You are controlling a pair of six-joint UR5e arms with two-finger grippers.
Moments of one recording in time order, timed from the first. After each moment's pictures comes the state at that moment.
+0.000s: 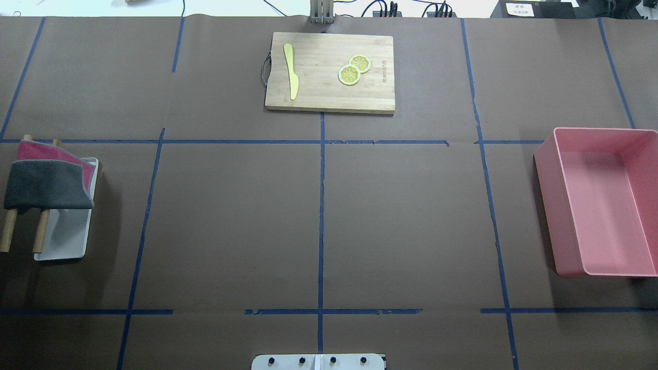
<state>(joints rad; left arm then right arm) -1.57 -1.57 -1.65 -1.46 -2.40 0.03 1.64 -1.70 1.80 -1.62 2.39 -0.09</state>
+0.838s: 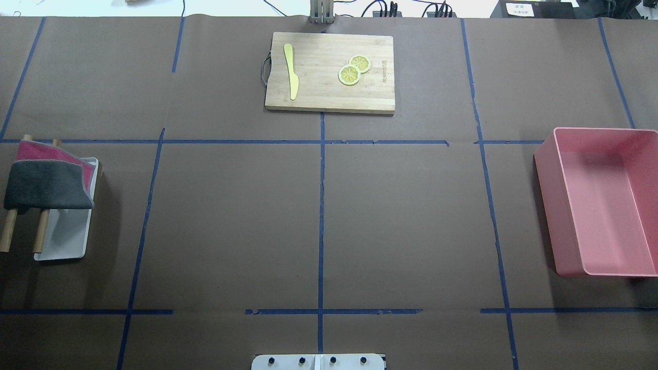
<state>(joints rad) -1.35 -1.59 -1.79 -1.75 -2.45 -0.49 1.64 -1.69 1.81 -1.62 2.44 -0.09</state>
